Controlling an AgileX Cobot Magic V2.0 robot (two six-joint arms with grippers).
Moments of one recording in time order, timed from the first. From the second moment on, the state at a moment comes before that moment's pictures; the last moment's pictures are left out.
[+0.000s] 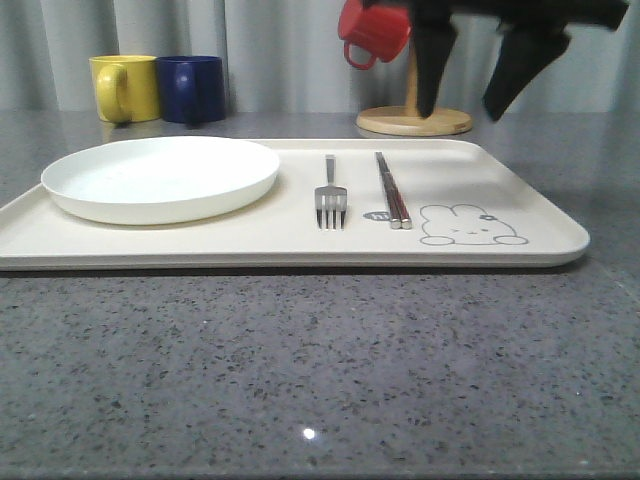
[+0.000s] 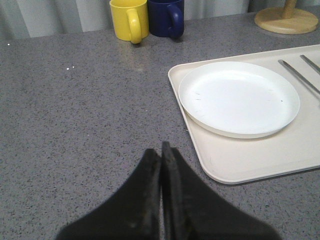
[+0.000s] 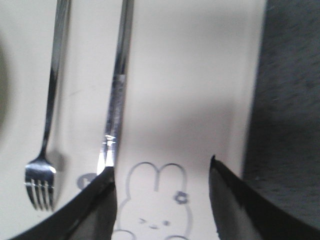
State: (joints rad) left arm -0.11 0.31 -0.60 -0.11 0.71 0.09; right arm 0.45 1.69 -1.55 -0.08 1.07 0.47
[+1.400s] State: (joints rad) left arm -0.11 0.31 -0.60 -0.11 0.71 0.09; right arm -0.33 1.88 -1.58 0.10 1.08 -0.16
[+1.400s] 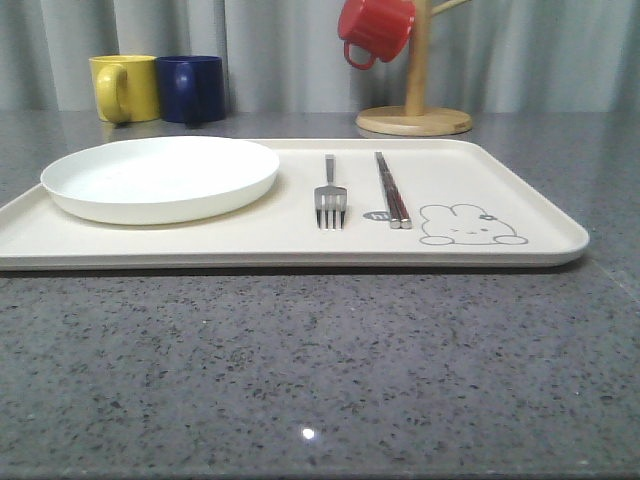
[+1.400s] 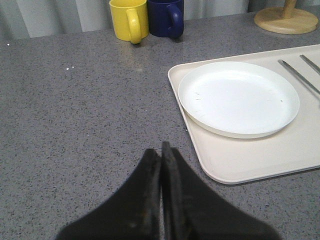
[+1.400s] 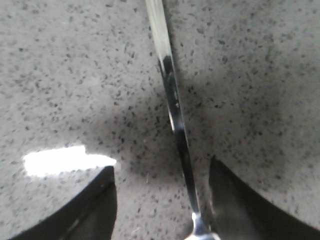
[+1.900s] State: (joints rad) left arm -0.11 0.31 -0.60 -0.11 0.71 0.09; right arm -0.33 1.92 -1.59 0.10 1.06 -0.17
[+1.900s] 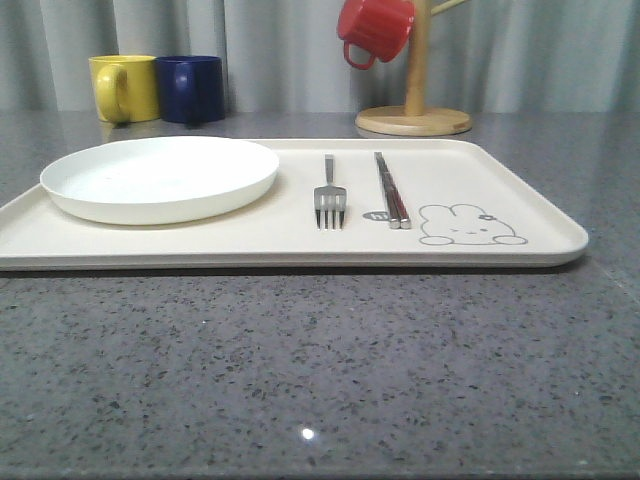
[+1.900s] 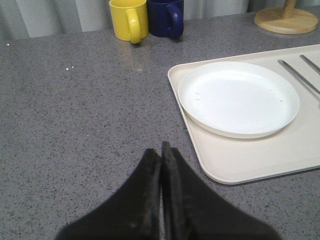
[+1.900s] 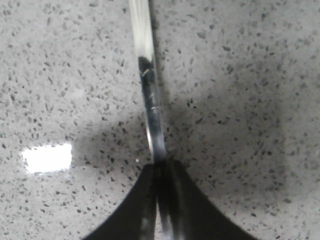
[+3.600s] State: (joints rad) left arm -0.11 0.31 -0.60 -0.11 0.71 0.09; right arm 0.31 1.89 -1.59 0.15 0.98 0.35
